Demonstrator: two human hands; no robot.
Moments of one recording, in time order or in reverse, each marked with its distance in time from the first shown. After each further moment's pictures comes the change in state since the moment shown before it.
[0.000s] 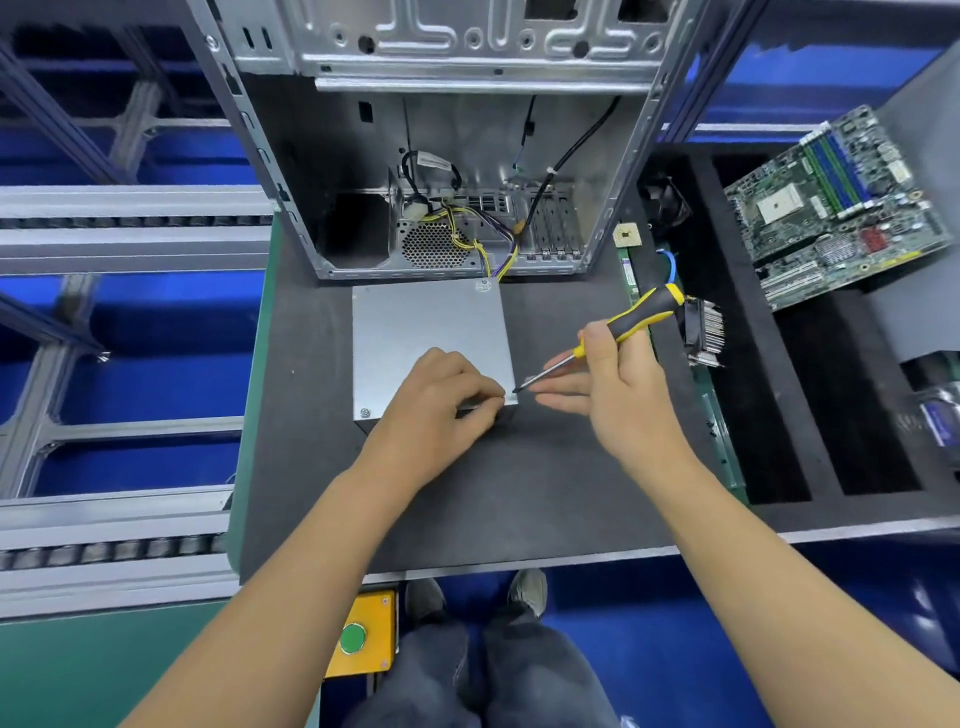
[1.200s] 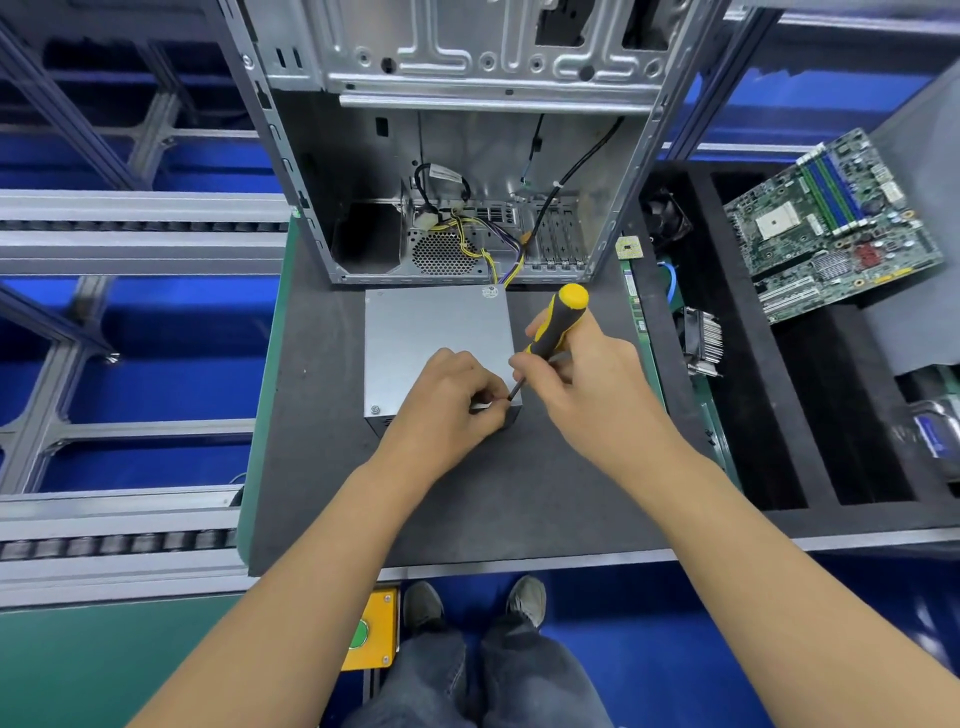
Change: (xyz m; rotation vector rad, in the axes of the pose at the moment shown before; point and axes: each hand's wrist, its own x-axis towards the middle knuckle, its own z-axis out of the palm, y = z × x) left_hand 0.005 0.011 -0.003 -0.028 -0.064 -0.094; right_hand -0.013 -0.028 0.017 -0.697 -0.193 -0.379
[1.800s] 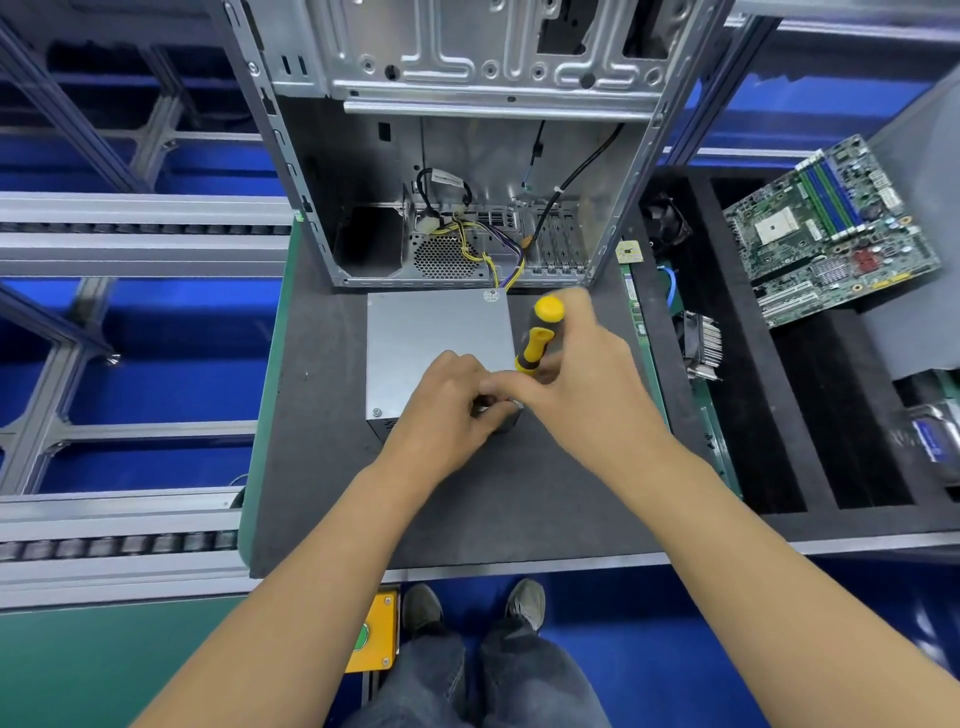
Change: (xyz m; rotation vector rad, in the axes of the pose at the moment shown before) left_hand 0.001 0.002 0.001 -0.006 0.012 -0.030; right_hand 0.000 -0.022 0.000 -0.019 0.052 0.008
